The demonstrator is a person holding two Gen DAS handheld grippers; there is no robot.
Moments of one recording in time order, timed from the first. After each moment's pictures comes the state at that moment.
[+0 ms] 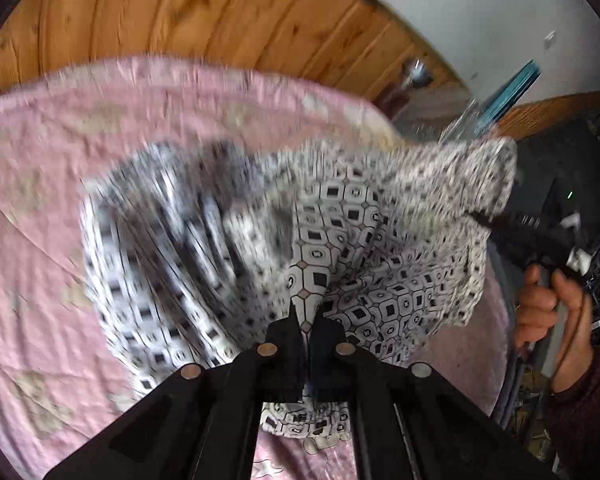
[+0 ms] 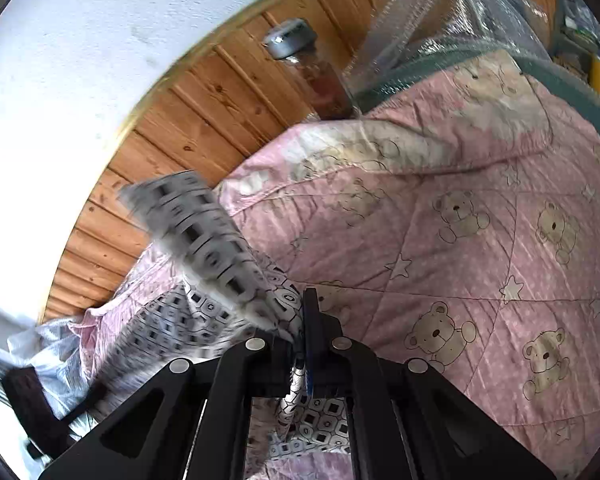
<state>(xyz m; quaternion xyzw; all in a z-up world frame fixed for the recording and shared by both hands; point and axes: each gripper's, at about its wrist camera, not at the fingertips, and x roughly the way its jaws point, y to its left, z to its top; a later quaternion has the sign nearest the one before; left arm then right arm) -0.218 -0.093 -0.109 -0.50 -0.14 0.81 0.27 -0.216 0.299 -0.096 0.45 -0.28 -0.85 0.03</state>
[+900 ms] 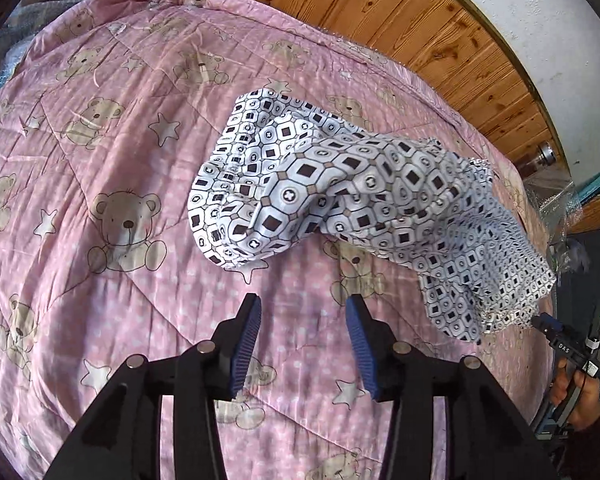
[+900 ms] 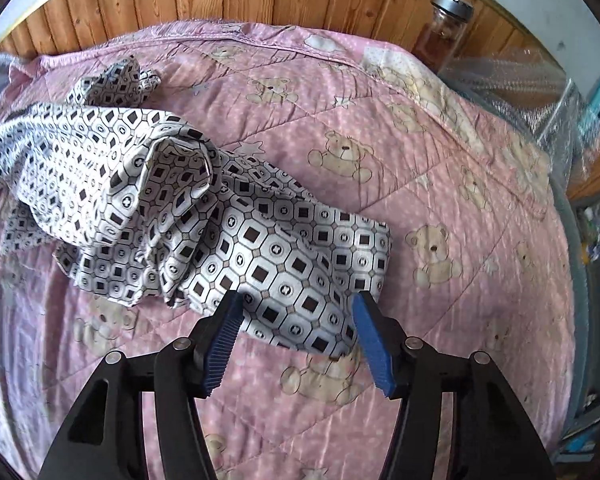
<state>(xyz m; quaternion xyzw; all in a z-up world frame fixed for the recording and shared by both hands) -0.129 -0.314 -0.186 -0.55 -0.19 0.81 0.06 -0.143 0.168 -0.175 0.54 0.13 -0.83 0.03</state>
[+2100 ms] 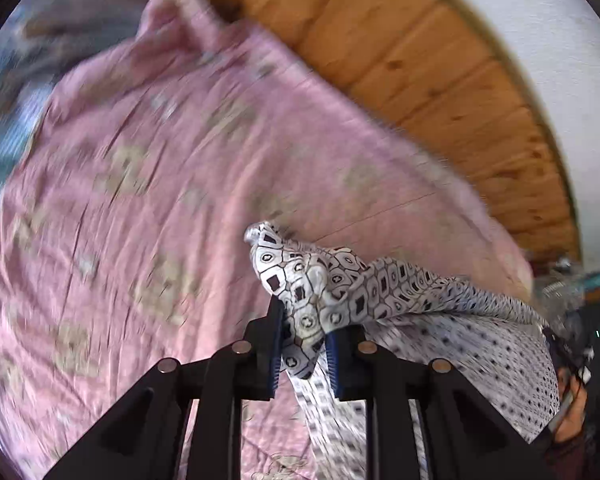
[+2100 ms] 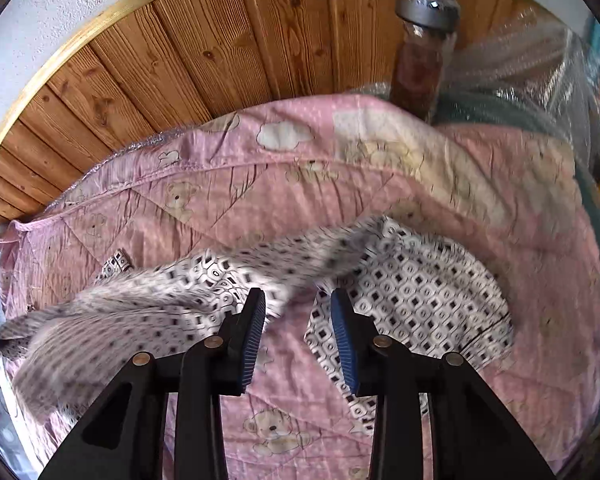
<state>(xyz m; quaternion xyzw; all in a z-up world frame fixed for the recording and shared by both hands) -0.248 -0.424 -0.136 -0.59 -0.28 0.76 -0.03 -0.305 0.201 -0.107 0.57 -0.09 -0.82 0.00</state>
